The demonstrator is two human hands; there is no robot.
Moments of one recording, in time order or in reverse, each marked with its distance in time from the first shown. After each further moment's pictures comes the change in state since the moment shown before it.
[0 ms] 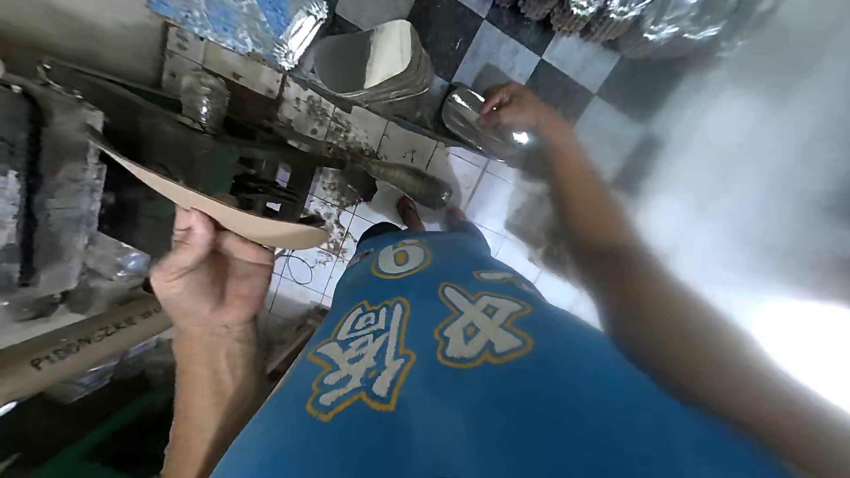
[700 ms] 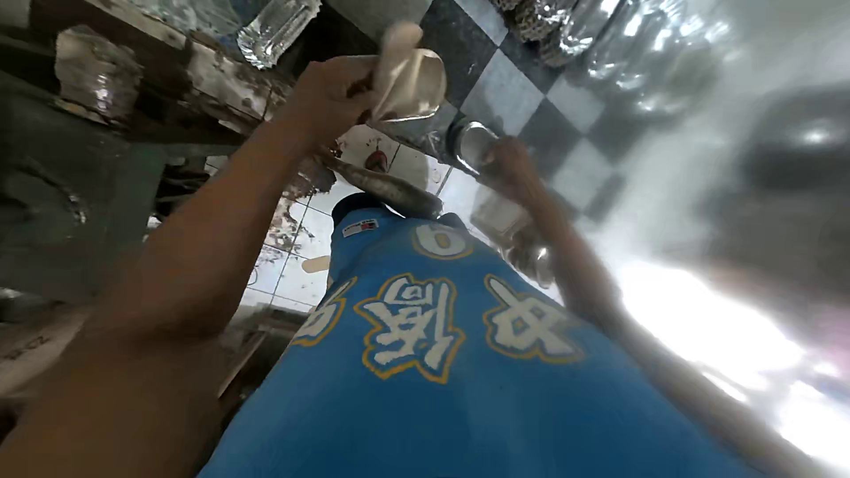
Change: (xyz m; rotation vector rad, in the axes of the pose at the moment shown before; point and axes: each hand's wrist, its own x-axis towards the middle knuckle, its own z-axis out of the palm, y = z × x) left_hand 0.323 -0.067 0.012 1.348 -0.654 0.048; right_hand -0.023 -0.065 0.049 -0.662 0.263 -0.071
